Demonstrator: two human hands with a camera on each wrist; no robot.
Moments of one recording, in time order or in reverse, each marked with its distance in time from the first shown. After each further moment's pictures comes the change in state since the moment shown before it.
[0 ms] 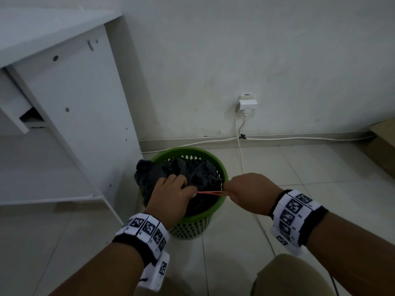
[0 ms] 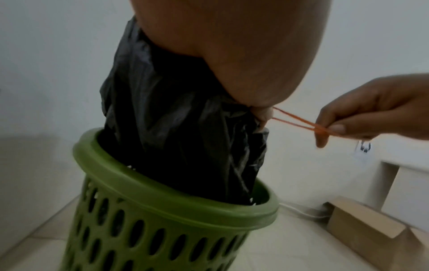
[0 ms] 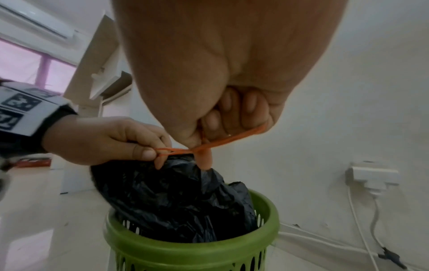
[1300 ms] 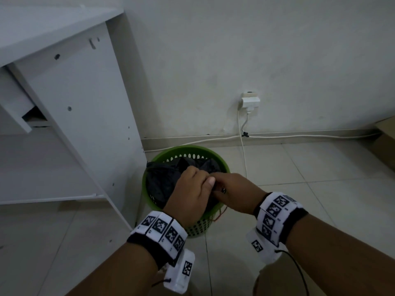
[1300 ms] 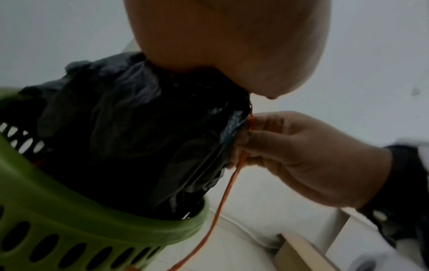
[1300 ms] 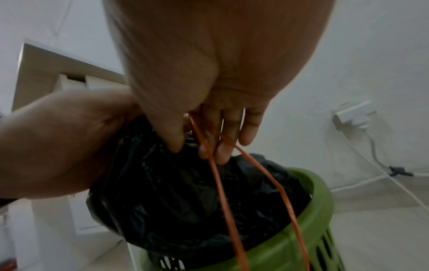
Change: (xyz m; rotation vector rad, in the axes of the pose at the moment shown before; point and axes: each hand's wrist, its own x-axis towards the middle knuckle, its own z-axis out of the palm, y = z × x) left_hand 0.018 0.039 -0.022 -0.623 -0.015 -0.224; right_hand 0.026 -0.026 0.010 0.599 0.243 -0.064
